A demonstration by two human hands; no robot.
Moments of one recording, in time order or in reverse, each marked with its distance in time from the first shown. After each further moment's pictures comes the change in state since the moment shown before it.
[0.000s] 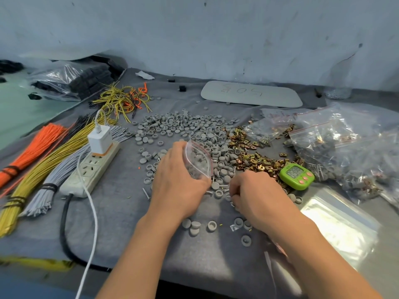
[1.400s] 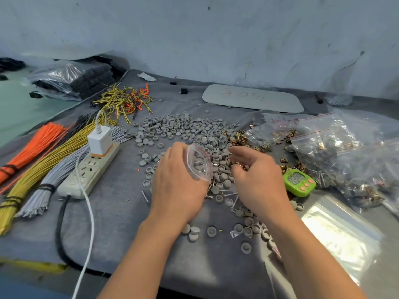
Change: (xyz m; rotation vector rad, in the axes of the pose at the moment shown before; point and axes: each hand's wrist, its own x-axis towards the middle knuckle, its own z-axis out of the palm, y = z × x) left_hand 0.001 0.009 0.002 0.036 0.105 0.013; right_hand 0.019 -0.007 -0.004 0.618 0.385 0.080
